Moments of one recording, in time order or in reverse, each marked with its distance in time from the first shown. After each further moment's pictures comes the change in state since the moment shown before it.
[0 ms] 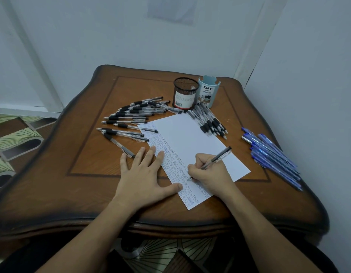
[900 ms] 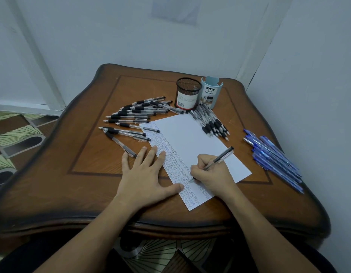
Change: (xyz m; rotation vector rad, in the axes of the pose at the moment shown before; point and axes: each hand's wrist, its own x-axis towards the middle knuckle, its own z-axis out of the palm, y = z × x) left_hand 0.001 0.000 0.000 -0.017 -0.009 -0.003; right_hand -0.001 -0.002 0.000 -0.001 -0.002 -0.006
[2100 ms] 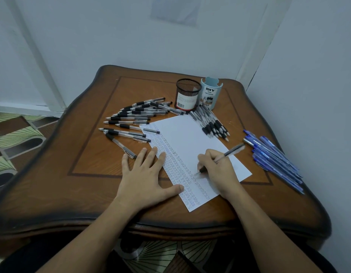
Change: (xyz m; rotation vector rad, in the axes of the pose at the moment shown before) left_hand 0.000 -0.001 -0.001 0.000 -0.015 0.005; right_hand 0.008 -0.004 -0.006 0.228 0.050 0.116
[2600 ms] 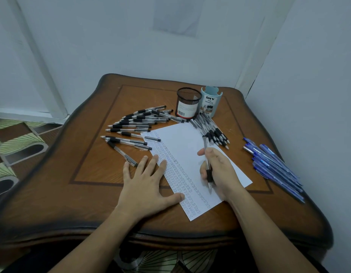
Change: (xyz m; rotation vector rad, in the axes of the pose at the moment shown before) left_hand -0.001 0.000 -0.001 -0.011 0.008 0.004; right_hand 0.006 -0.019 -0.002 0.060 -0.035 0.093
